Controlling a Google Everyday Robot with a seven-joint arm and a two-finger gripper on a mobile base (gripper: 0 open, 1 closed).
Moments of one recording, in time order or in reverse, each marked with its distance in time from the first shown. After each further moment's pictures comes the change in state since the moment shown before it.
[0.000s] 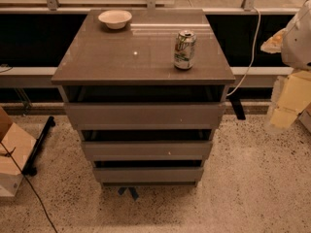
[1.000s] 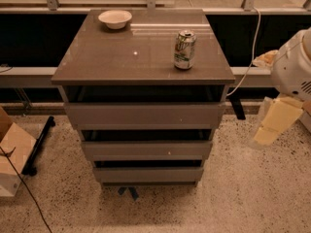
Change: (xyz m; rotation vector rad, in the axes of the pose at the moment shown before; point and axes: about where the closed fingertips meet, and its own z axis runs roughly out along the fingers) arm -0.006 0.012 0.034 0.049 -0.095 0.013
